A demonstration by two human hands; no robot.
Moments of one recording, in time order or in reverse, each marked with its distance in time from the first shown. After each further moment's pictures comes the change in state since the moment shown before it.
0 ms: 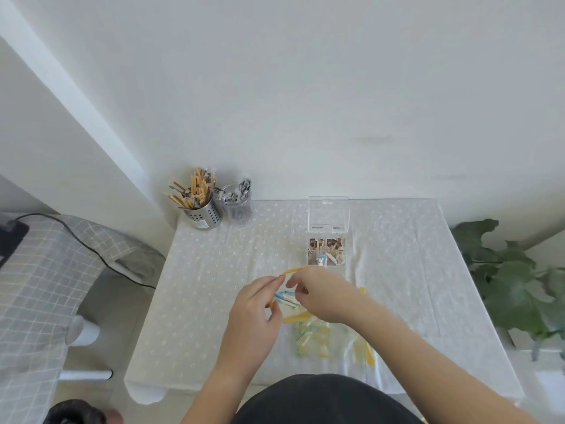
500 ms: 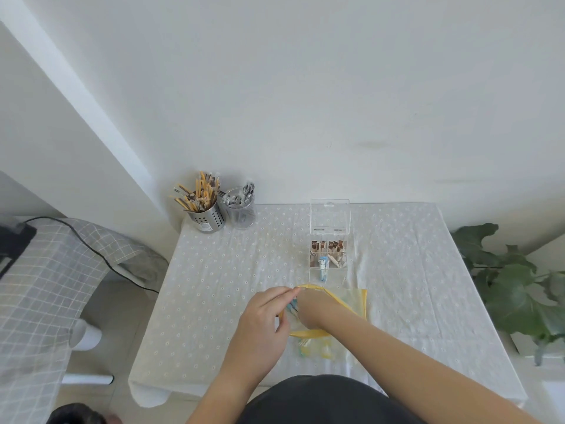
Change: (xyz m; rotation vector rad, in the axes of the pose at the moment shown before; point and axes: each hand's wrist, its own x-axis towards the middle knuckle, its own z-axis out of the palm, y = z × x) left_hand -0.020 0.010 -0.005 0.007 -0.062 0.123; right_hand 0.039 0.011 0.065 -0.452 -0.294 0.145
